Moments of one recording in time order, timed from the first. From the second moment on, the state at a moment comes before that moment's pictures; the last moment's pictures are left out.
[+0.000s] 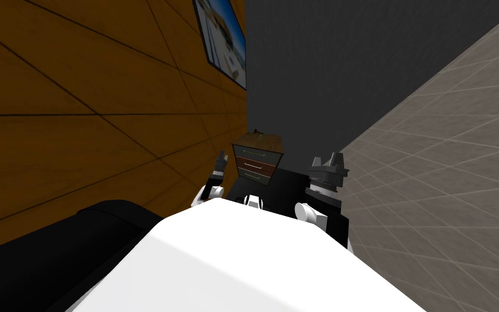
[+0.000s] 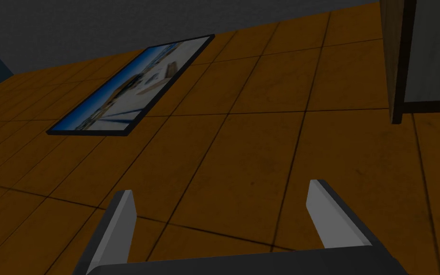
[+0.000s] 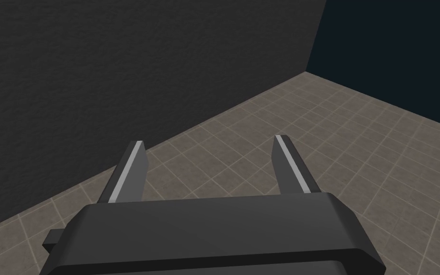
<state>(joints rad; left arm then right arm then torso) 0.45 0.13 -0.01 -2.11 0.06 -0.41 -0.13 0.48 0.04 0.00 -2.38 -0.10 -0.36 0.15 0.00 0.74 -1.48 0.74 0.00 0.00</state>
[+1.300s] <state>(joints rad) 0.35 0.12 -0.03 -1.81 0.01 -0.49 -0.16 0.48 0.04 0.00 -2.38 -0.10 -0.36 0.15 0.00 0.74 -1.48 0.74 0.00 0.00</state>
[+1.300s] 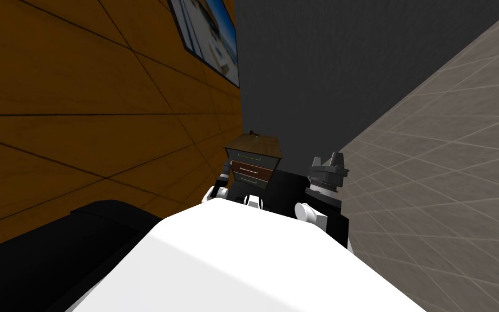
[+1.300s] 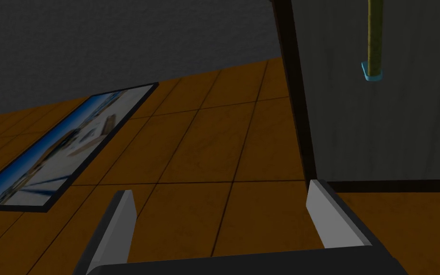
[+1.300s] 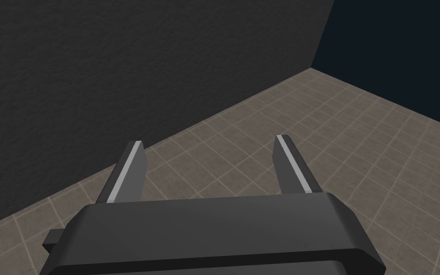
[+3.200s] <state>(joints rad) 0.22 0.11 -0.06 -1.43 -0.05 -0.57 -0.18 0.48 0.04 0.00 -2.38 -0.10 -0.36 0.15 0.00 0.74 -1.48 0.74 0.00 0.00</state>
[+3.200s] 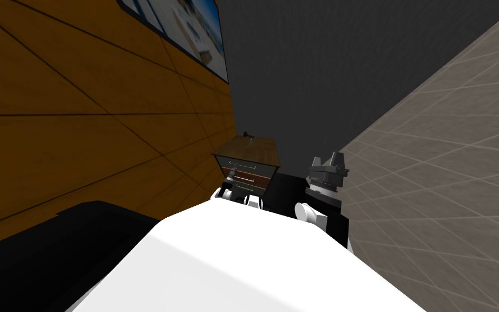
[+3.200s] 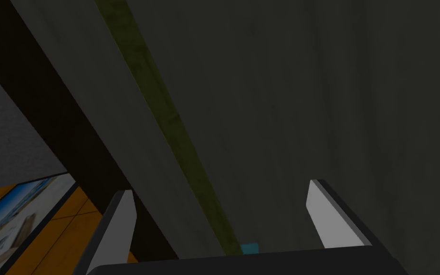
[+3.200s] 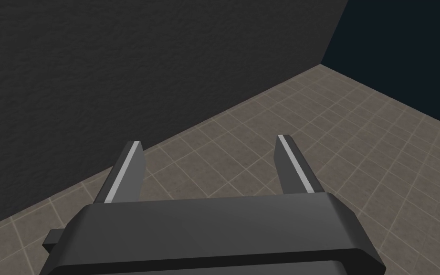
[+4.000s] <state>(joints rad) 0.24 0.11 -0.07 -1.47 -0.05 -0.54 -0.17 0.48 0.04 0.00 -2.38 -0.10 -0.36 0.15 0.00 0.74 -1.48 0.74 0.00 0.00</state>
